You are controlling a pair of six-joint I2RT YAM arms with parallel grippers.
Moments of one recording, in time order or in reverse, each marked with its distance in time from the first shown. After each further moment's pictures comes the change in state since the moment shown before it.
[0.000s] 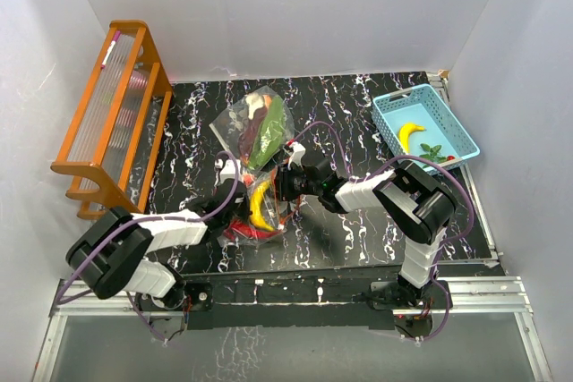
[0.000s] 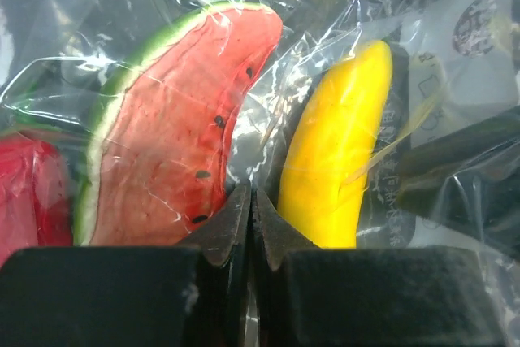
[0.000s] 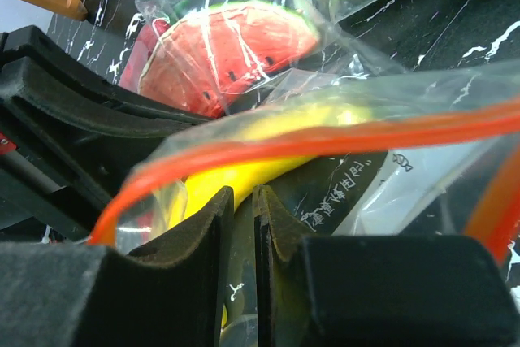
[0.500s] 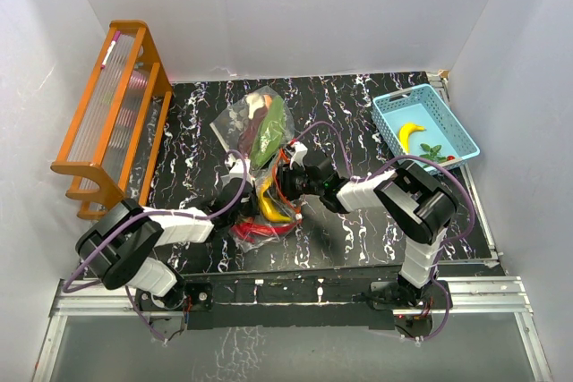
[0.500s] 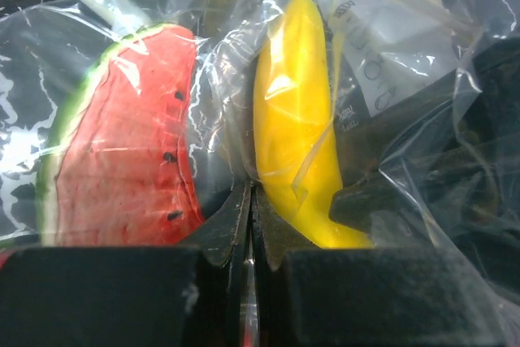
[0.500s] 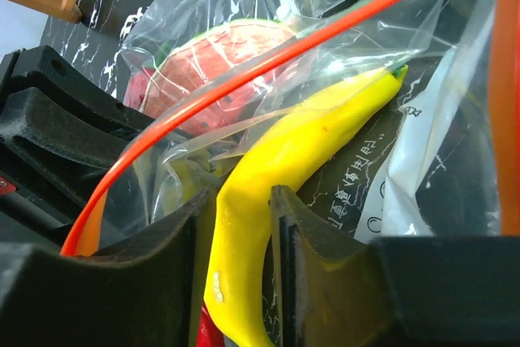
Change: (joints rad) left arm -0.041 0.085 0.031 0.113 0.085 0.003; right arm -0.008 -0.002 -0.010 0.000 0.001 0.001
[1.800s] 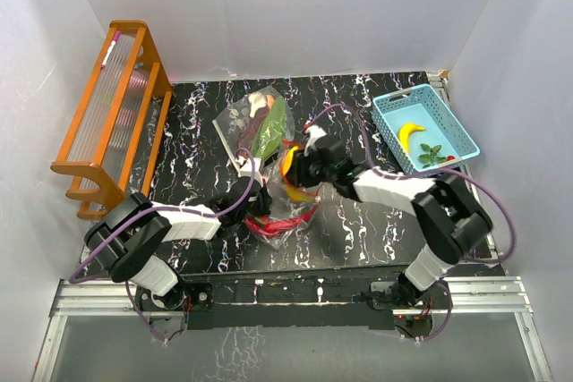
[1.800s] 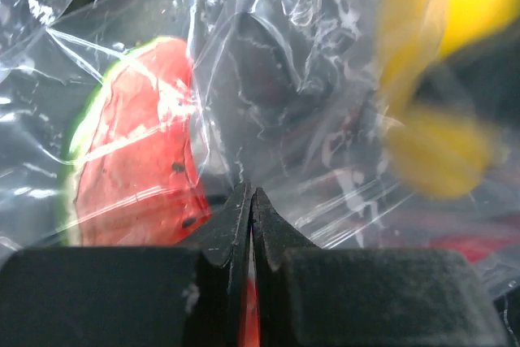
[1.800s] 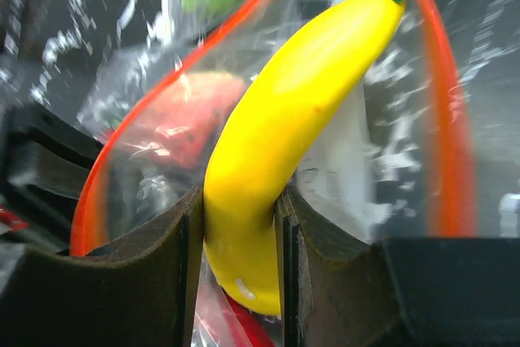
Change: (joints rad) left arm -0.040 0.064 0.057 0.031 0.037 -0.021; right arm -0.047 -0.180 0.069 -0.415 0.171 -0.141
